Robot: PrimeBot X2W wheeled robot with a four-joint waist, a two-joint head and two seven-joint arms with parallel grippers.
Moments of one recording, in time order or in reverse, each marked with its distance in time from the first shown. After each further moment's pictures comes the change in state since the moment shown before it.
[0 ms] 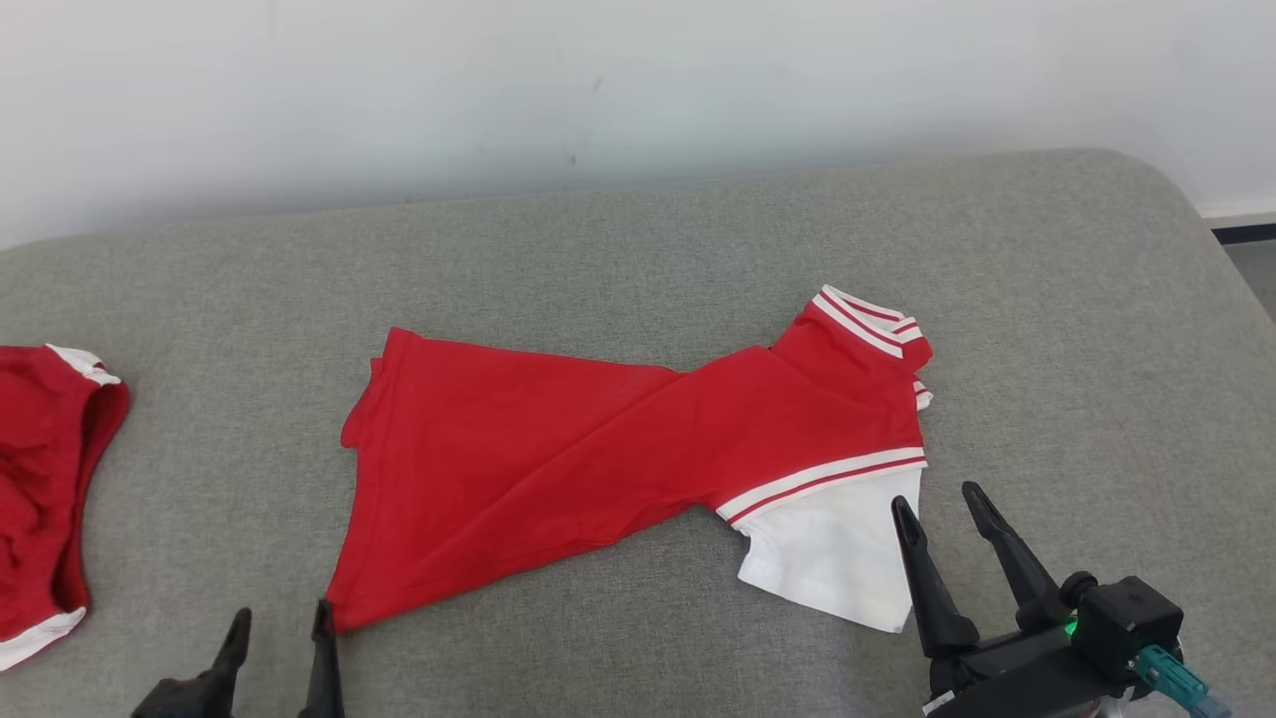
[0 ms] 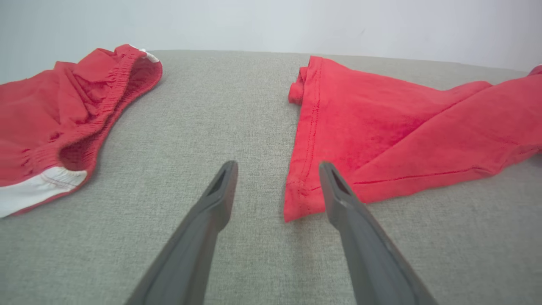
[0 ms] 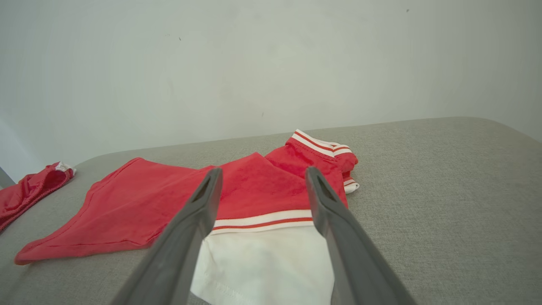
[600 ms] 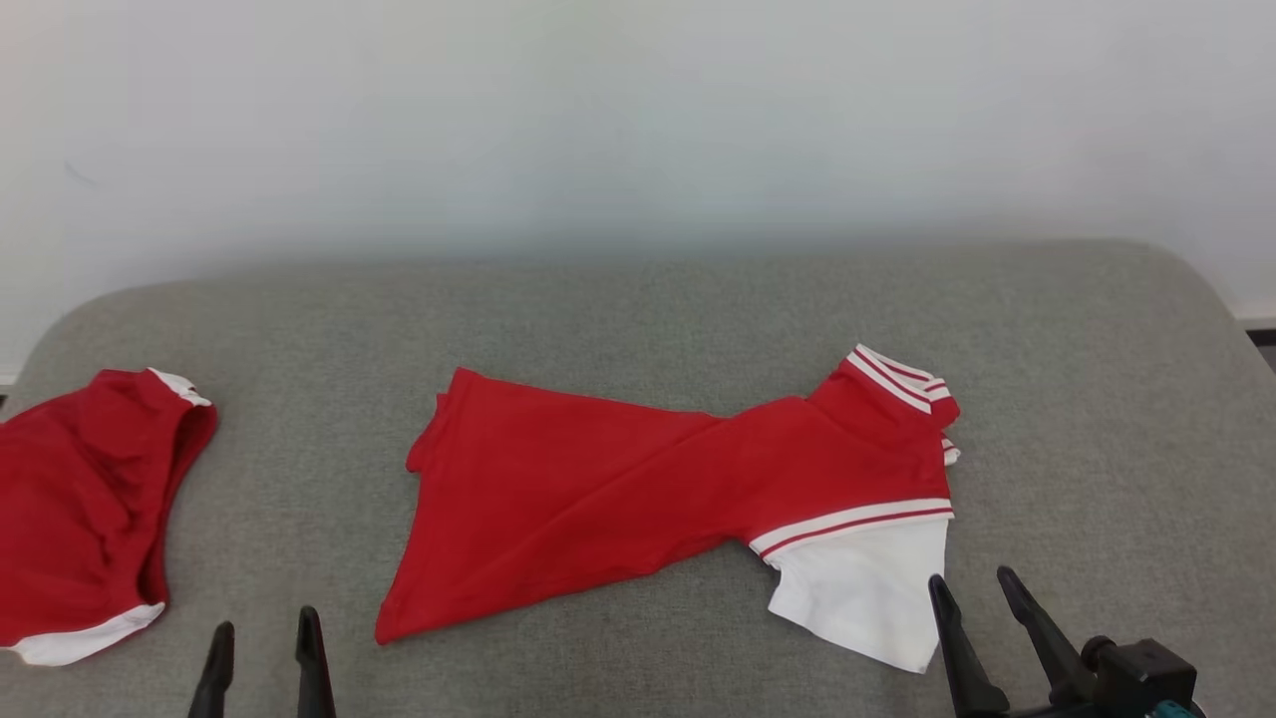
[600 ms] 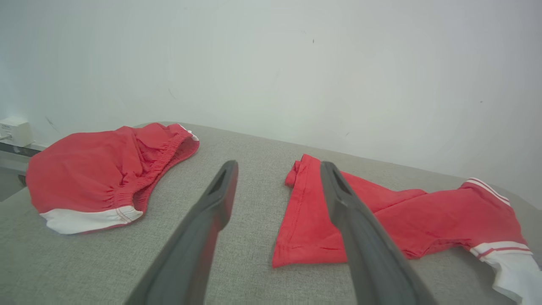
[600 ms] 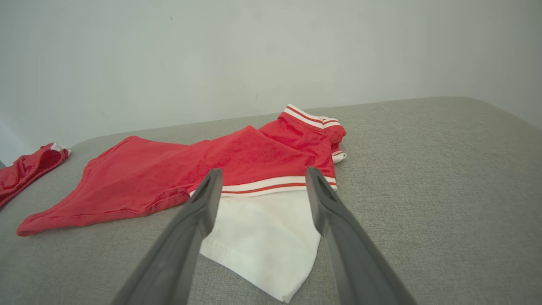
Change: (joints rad) left arm 0.218 -0.270 0.342 -0.301 0.199 -0.223 -0.007; right arm 0.095 -0.003 -0.061 0.075 0.001 0.000 0.027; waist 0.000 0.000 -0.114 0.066
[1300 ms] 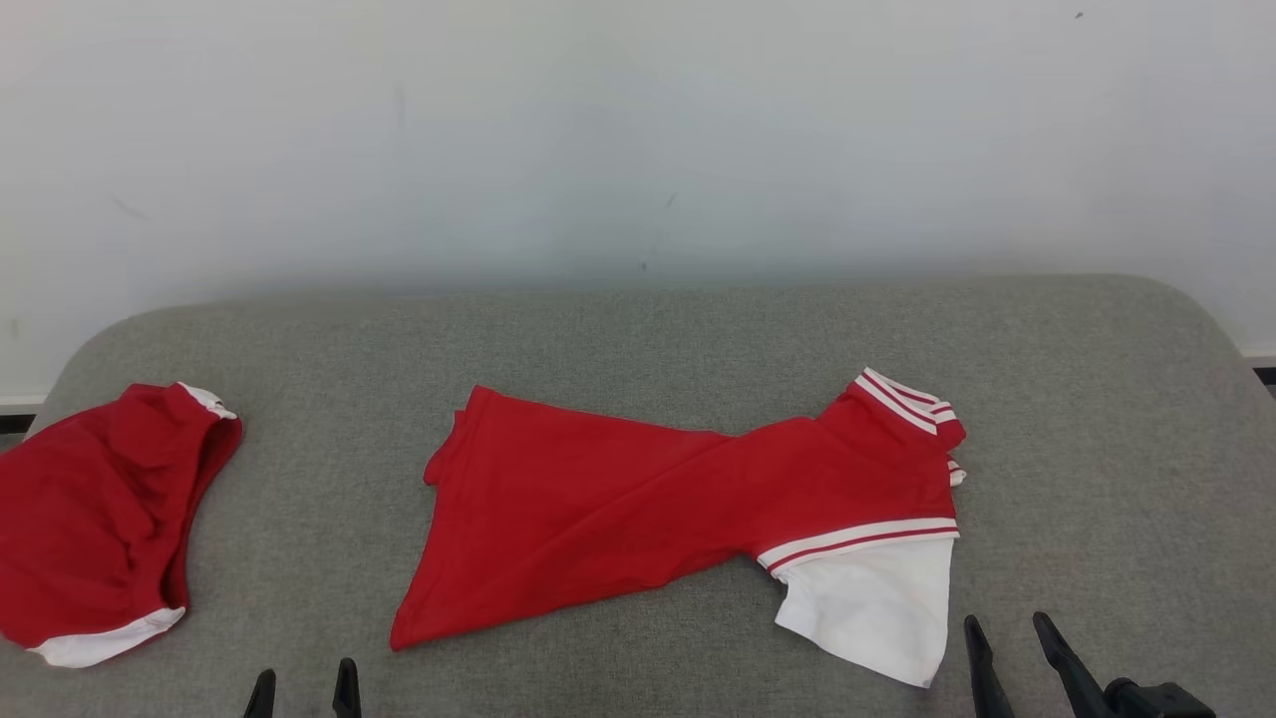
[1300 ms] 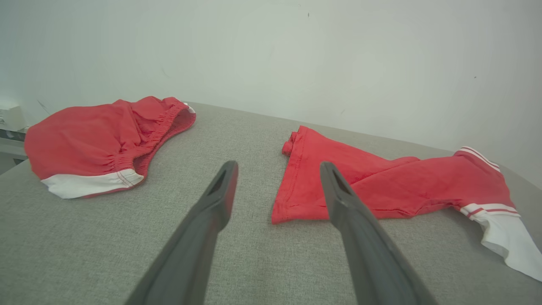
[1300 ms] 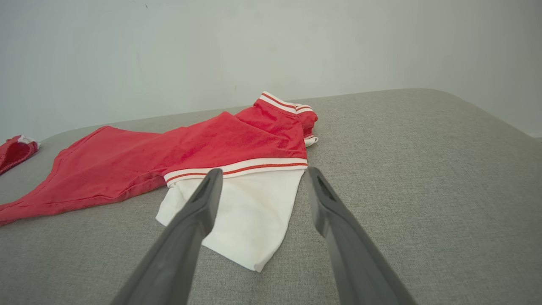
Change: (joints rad) left arm 0.036 -0.022 -0.003 0.084 0.044 -0.064 0.000; right arm 0.053 0.039 -0.089 0.062 -0.069 0.000 -0.024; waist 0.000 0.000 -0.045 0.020
